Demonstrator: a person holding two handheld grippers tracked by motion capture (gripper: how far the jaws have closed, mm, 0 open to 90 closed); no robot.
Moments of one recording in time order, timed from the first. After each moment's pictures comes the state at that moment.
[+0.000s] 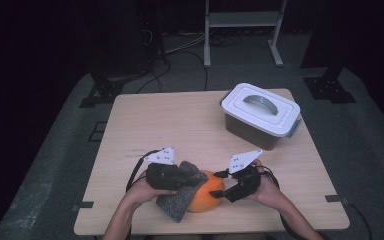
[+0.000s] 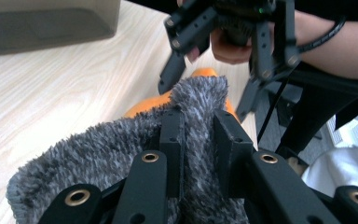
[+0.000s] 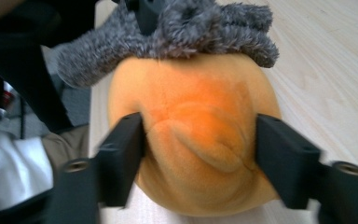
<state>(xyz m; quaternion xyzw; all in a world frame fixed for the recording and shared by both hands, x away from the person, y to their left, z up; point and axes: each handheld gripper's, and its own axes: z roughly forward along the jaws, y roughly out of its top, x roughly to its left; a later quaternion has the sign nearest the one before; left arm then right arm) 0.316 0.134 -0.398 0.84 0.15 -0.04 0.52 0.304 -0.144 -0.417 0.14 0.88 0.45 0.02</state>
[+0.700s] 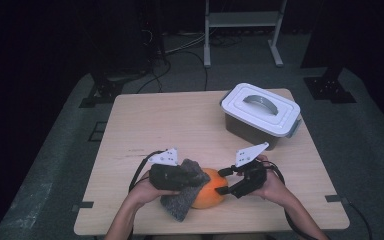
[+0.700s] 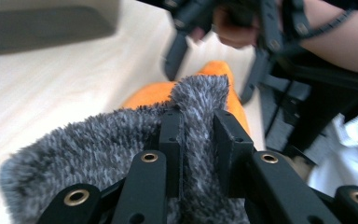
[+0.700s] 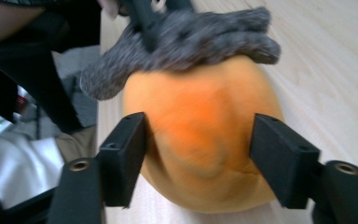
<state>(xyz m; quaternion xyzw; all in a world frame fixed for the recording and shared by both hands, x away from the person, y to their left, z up) 0.314 0.122 -0.404 0.85 0.12 -0.04 0.50 0.316 -0.161 -0.410 0.16 0.87 0.46 -0.04</state>
